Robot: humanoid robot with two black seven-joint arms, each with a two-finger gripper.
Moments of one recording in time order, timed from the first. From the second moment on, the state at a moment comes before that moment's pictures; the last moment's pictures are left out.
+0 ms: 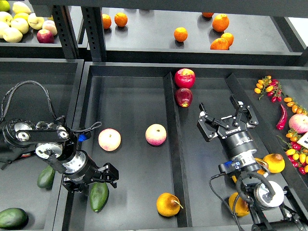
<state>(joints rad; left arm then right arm) -1.06 0.31 0.32 -1.04 0.32 -0.49 0.49 0.03 0.01 1.38 1.32 0.18 0.31 -0.16</state>
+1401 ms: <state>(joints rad) -1.00 0.19 0.36 -0.87 0.31 -0.49 0.49 0.03 0.02 1.37 1.32 0.18 0.30 -0.15</state>
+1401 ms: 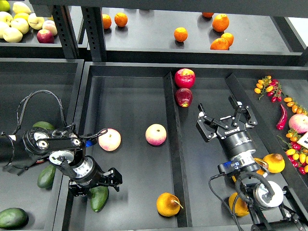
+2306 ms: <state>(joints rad) -0.96 0.15 0.39 -0.78 0.32 -0.49 0.49 0.03 0.02 1.37 1.32 0.18 0.30 -0.15</state>
